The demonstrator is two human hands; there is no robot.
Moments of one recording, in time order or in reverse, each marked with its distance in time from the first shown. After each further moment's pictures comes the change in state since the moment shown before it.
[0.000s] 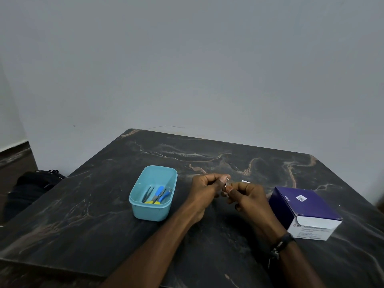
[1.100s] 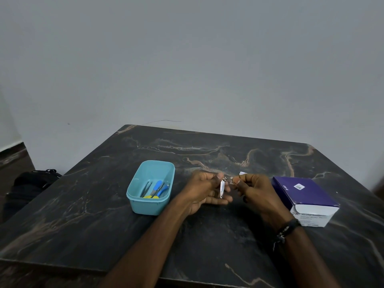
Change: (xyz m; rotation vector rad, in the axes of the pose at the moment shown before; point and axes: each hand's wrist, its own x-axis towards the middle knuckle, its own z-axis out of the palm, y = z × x) left_hand -0.008 0.010 -0.013 -0.032 -0.258 -0.265; right_hand 0.003 0.002 -0.019 -0.056 -0.002 0.084
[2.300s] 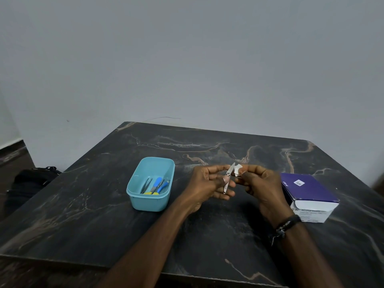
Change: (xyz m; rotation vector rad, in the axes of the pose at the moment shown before) left_hand 0.001 -0.008 0.003 0.062 -0.002 0.220; right_hand 0.006 0.004 0.001 0.310 0.217 0.021
